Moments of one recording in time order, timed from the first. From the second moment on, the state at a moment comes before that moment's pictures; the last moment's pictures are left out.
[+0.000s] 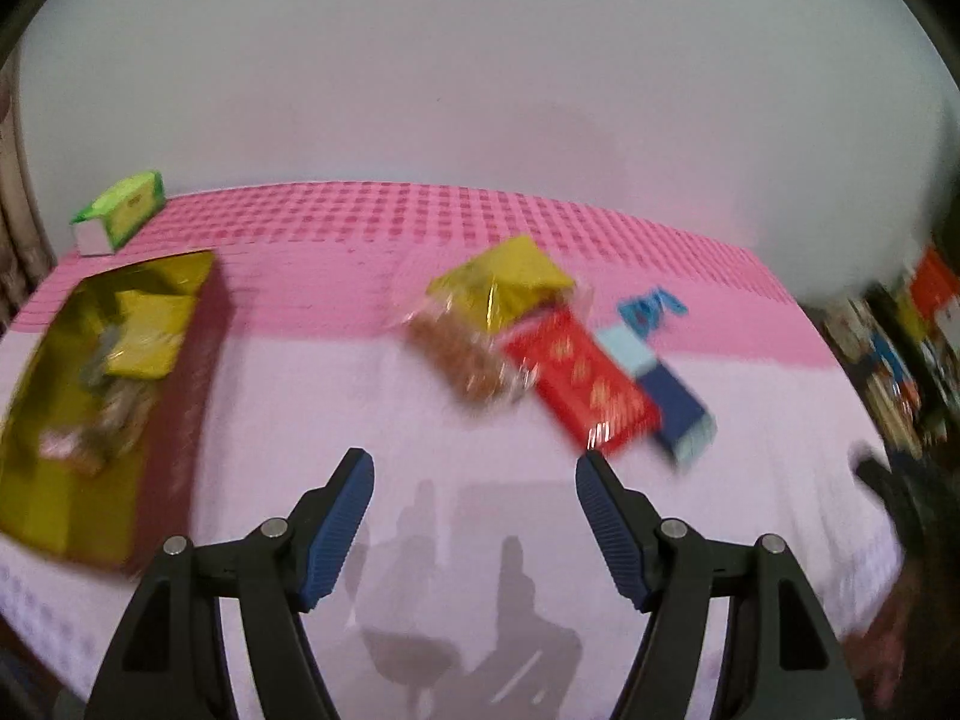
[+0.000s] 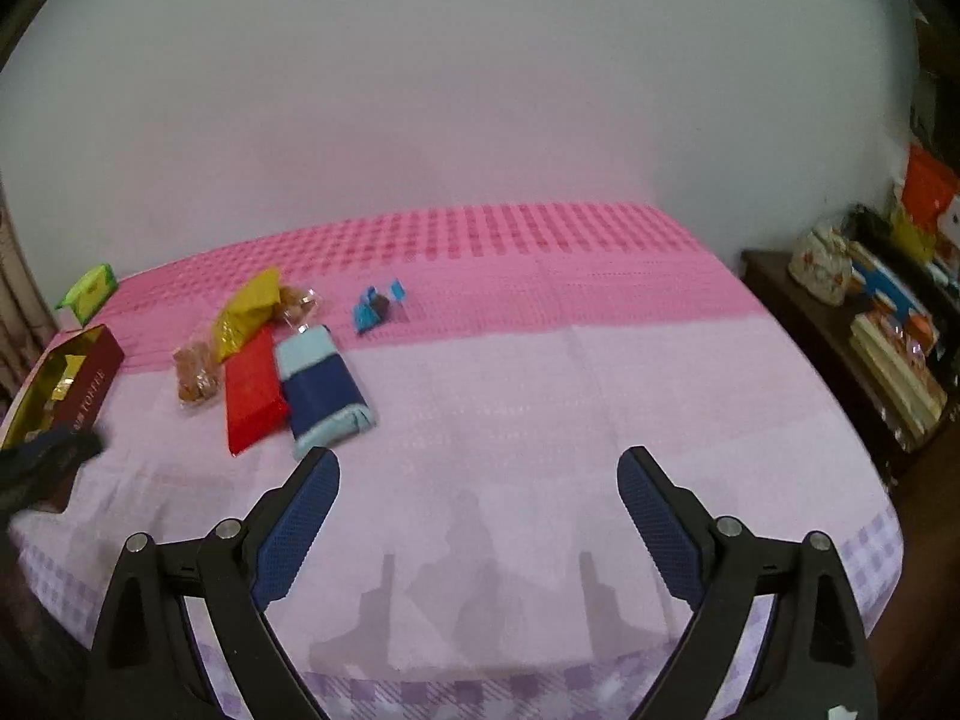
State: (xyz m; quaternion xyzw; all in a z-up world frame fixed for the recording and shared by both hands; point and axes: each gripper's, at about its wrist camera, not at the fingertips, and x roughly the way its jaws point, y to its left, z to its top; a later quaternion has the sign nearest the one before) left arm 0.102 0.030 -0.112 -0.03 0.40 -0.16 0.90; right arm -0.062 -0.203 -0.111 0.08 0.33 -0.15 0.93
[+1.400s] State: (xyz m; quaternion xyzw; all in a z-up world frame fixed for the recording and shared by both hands) left arm 0.183 0.013 -0.083 0.05 0.41 -0.08 0.91; right arm -0.073 -0.214 -0.092 0.13 0.31 -0.11 0.93
